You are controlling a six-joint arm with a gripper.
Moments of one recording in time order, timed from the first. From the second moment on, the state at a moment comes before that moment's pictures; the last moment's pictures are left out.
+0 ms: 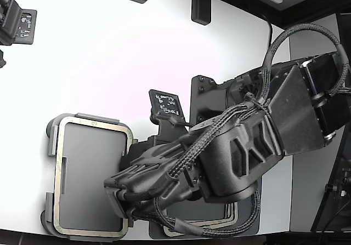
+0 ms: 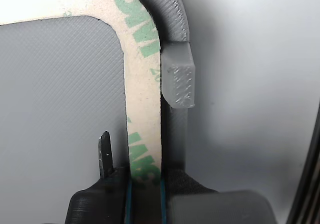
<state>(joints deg) 28.7 74.2 74.5 94.3 2.1 122.4</state>
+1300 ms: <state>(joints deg) 28.2 75.2 62.8 94.1 11.3 114.5</state>
